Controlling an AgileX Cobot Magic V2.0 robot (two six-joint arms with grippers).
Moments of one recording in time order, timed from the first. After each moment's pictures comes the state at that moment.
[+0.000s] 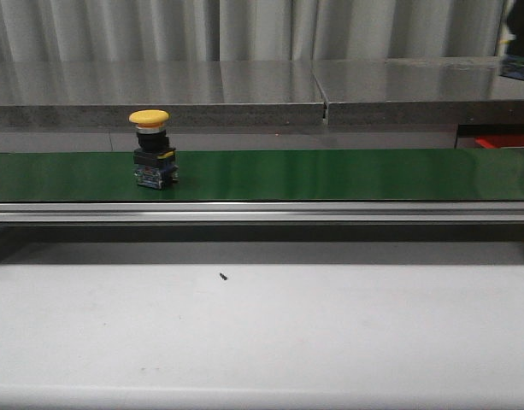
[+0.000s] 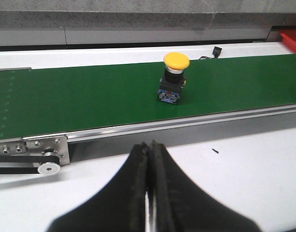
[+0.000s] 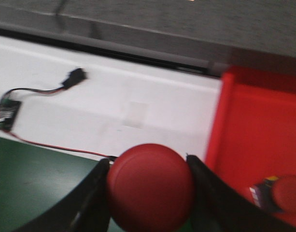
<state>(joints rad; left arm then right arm) -0.15 0.55 -0.43 -0.62 0.39 0.51 -0.27 1.80 -1.64 0.48 0.77 -0.56</state>
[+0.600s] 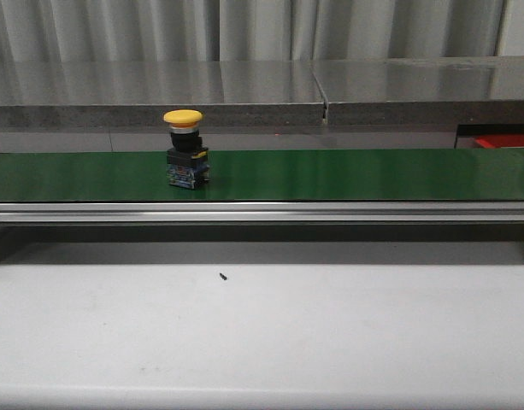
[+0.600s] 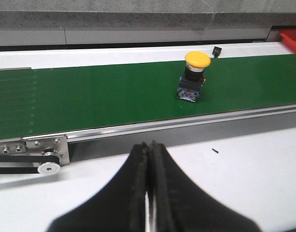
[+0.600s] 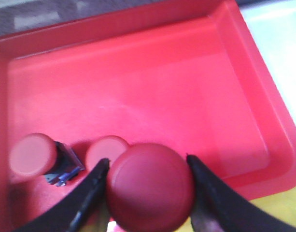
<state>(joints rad) -0.15 0.55 -0.43 -0.62 0.39 0.51 -0.64 1.97 -1.64 0.49 0.62 -0.55</state>
